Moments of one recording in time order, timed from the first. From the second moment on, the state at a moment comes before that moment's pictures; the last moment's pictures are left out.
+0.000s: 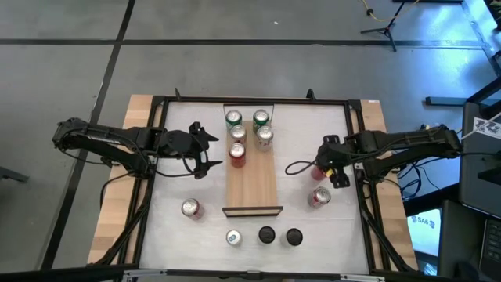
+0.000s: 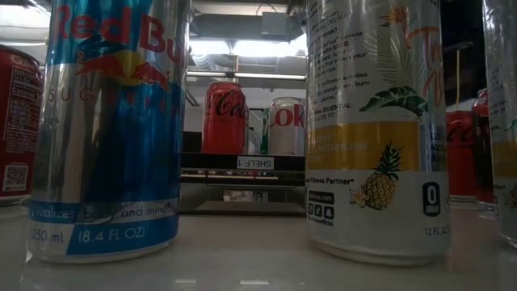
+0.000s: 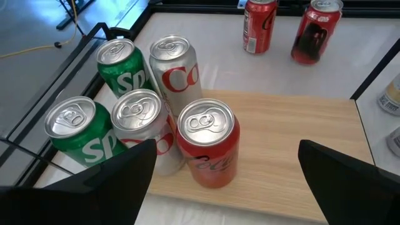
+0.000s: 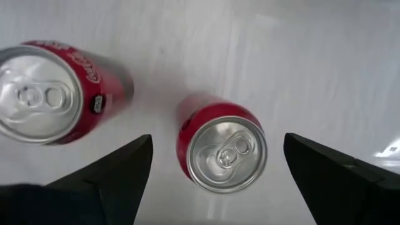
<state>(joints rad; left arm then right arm) -0.08 1.02 0.89 -0.46 -0.33 -0.13 0.11 1.10 0.99 -1.21 0.10 -0.09</state>
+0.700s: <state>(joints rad) -0.08 1.02 0.89 -0.46 -0.33 -0.13 0.11 1.10 0.93 -1.22 0.14 -0.32</state>
